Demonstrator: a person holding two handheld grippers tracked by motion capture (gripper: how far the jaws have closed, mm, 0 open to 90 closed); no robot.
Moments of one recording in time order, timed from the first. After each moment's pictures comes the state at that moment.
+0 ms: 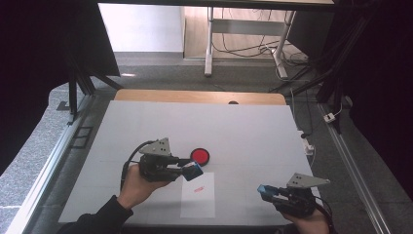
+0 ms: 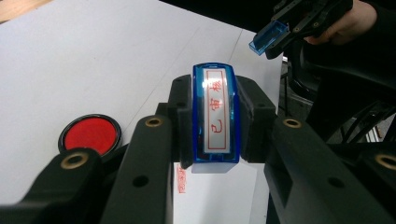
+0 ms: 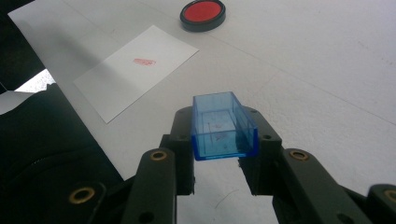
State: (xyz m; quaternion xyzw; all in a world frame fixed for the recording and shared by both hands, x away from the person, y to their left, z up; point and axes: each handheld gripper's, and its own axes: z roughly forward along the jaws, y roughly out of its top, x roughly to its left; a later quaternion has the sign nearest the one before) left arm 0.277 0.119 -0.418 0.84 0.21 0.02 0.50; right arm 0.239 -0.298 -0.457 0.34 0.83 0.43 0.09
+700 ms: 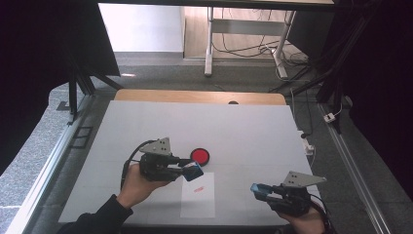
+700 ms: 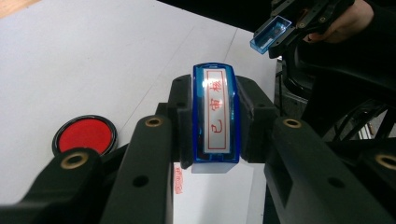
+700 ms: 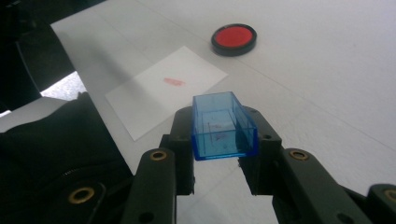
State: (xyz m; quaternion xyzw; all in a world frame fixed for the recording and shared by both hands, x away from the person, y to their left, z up) left arm 0.279 0.120 -0.417 0.84 0.20 0.01 0.50; right arm 0.240 -0.282 -0.447 0.29 0.84 0.46 0.07
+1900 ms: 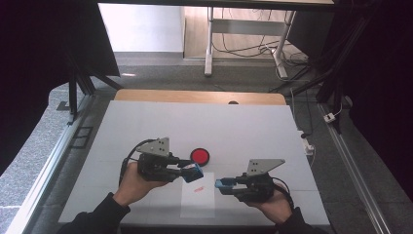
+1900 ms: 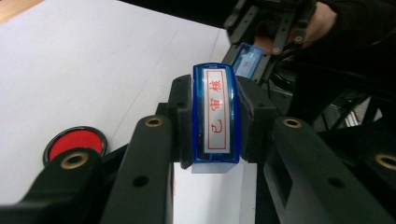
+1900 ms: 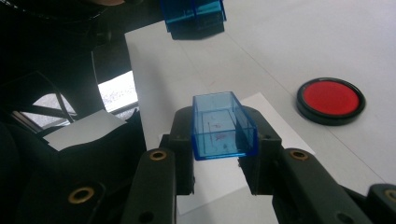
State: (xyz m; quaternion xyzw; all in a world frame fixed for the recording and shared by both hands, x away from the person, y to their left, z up) left arm 0.279 0.123 -0.410 0.85 0.15 -0.01 0.51; right arm 0.272 -0.196 -0.445 0.17 0.85 0.49 -0.01
